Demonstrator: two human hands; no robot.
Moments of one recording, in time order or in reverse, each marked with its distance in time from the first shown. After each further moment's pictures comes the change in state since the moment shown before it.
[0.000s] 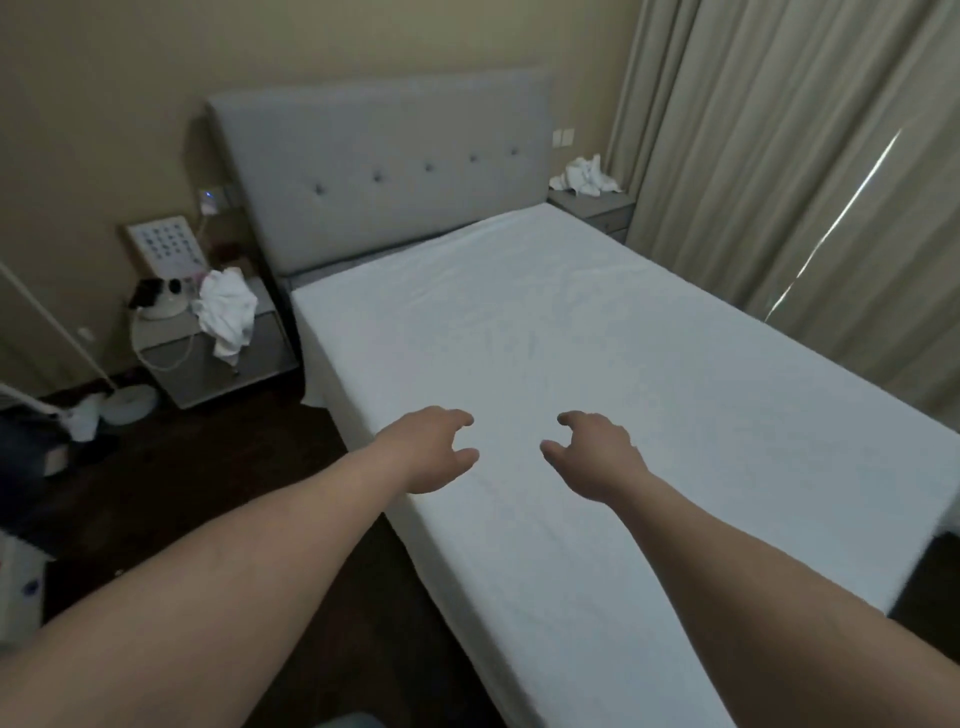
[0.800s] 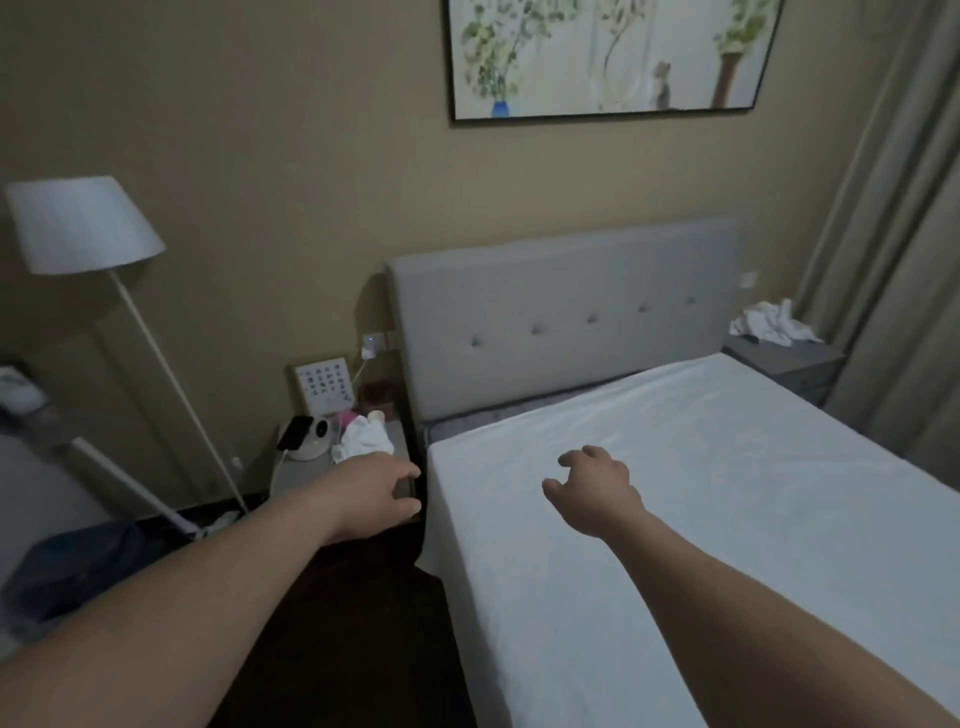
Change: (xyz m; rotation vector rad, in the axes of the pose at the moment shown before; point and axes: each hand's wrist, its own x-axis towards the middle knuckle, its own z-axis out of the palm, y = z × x) left_hand 0.205 -0.344 -0.331 0.065 0.116 -0.314; right_hand 0.392 -0.402 -0.034 -0.010 -0.007 -0.305
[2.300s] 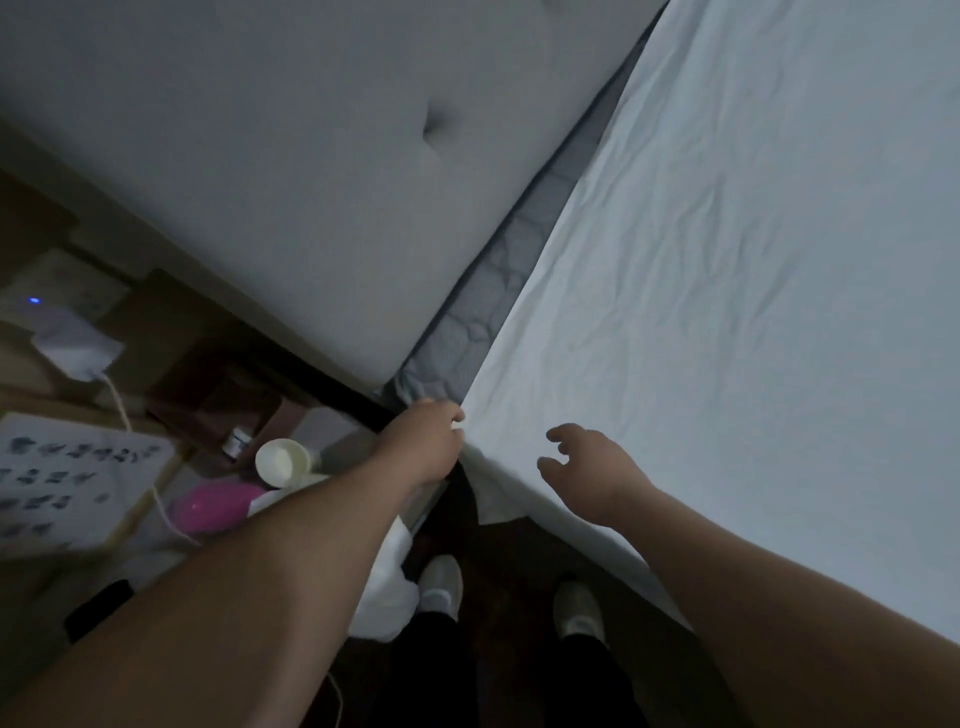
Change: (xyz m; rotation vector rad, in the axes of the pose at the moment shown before) left_hand 0.876 -0.342 0.189 0.021 -0.513 0.356; right_hand 0.659 -0.177 0.424 0.387 -0.316 0.744
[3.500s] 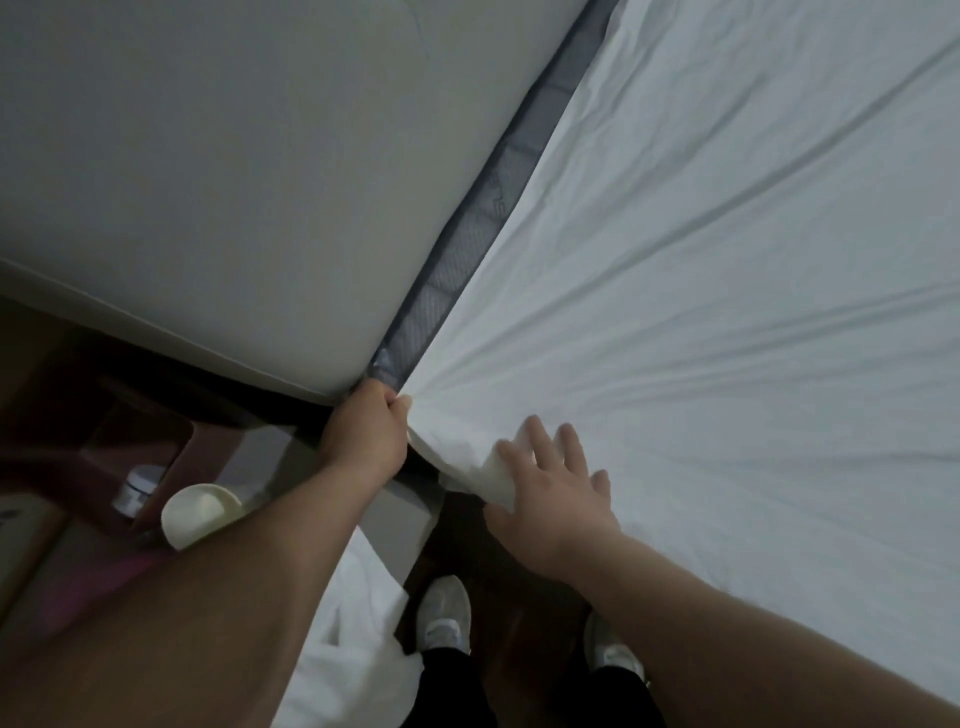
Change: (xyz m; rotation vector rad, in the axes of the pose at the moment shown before) left_hand 0.114 -0.077 0.049 -0.315 0.234 -0.223; right_hand 0.102 -0.003 0.117 -0.293 -0.012 -0.104
